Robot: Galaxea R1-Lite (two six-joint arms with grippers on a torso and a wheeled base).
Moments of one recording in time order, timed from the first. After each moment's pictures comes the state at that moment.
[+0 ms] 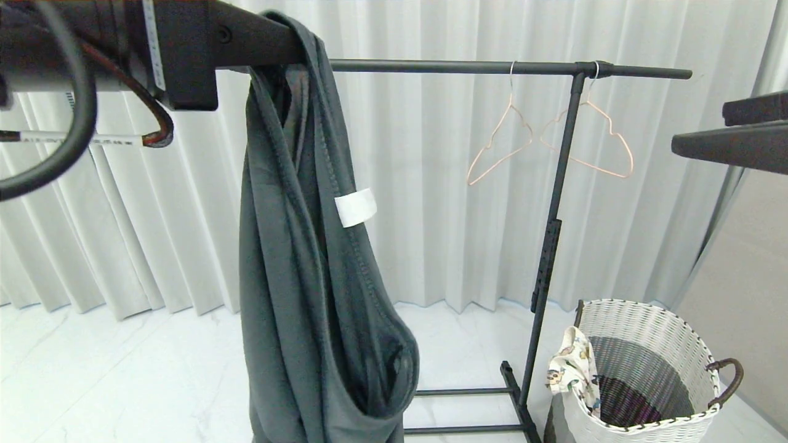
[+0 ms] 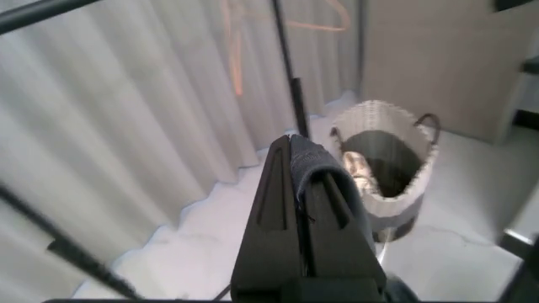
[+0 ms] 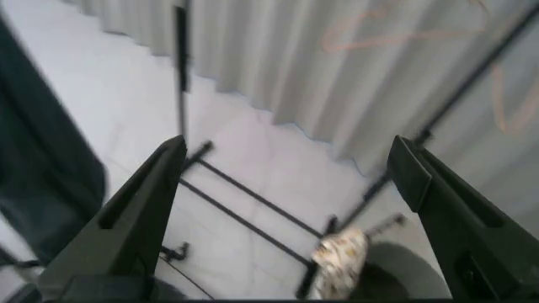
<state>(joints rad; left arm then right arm) -0.74 1.40 -1.63 0.39 0.02 0.17 0.80 1.22 -1.50 0.51 -0.13 -0.03</state>
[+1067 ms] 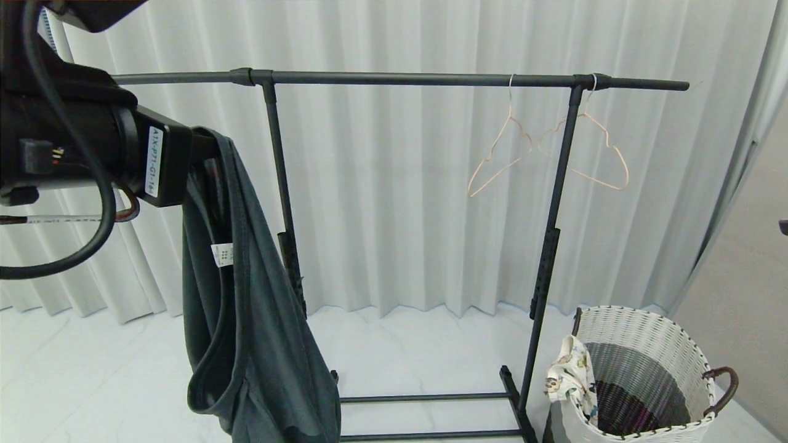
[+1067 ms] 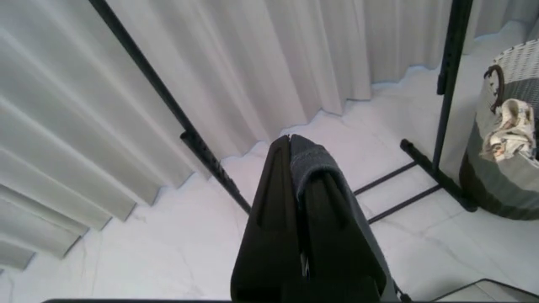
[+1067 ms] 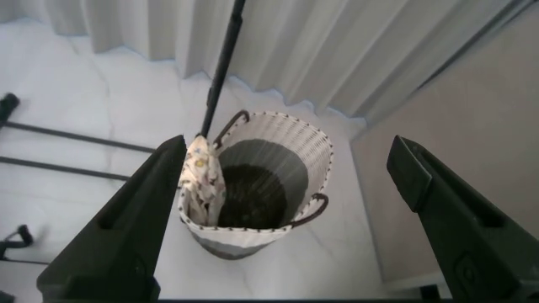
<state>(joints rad) -0.48 1.33 -1.40 0.39 0.16 0.26 0.10 1.11 -1.24 0.51 -0.08 -0.28</state>
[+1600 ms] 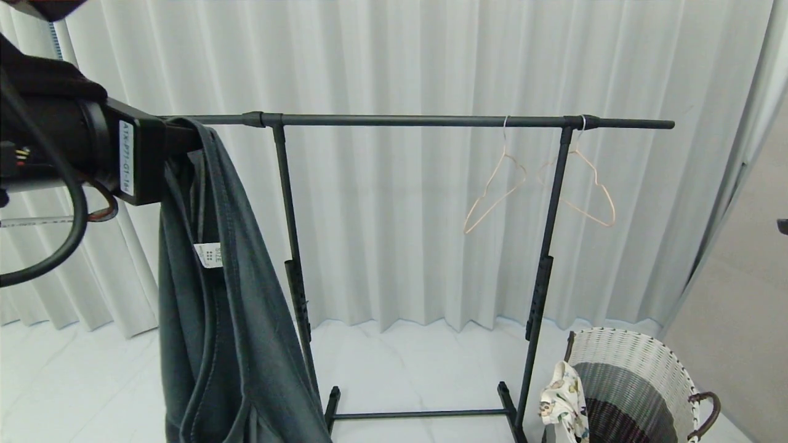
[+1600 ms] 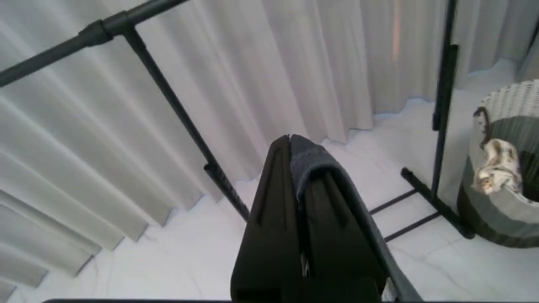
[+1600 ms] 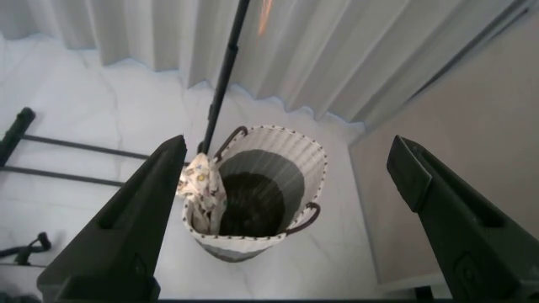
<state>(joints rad) -0.48 1.28 -1.34 0.32 0.17 0.27 0.10 1.11 -1.24 0.51 -0.07 -0.25</state>
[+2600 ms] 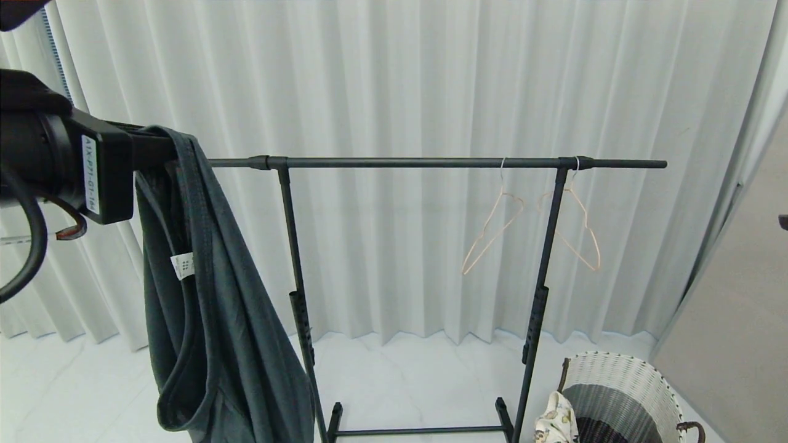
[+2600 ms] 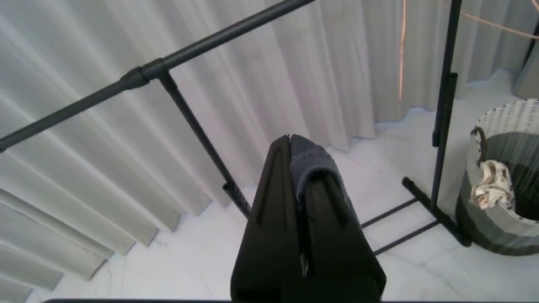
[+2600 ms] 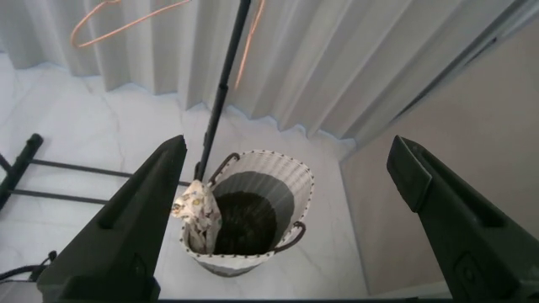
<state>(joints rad) -0.48 1.22 -1.29 0.32 0.17 0.27 0.10 1.10 -1.23 0.49 -0.06 -0.24</state>
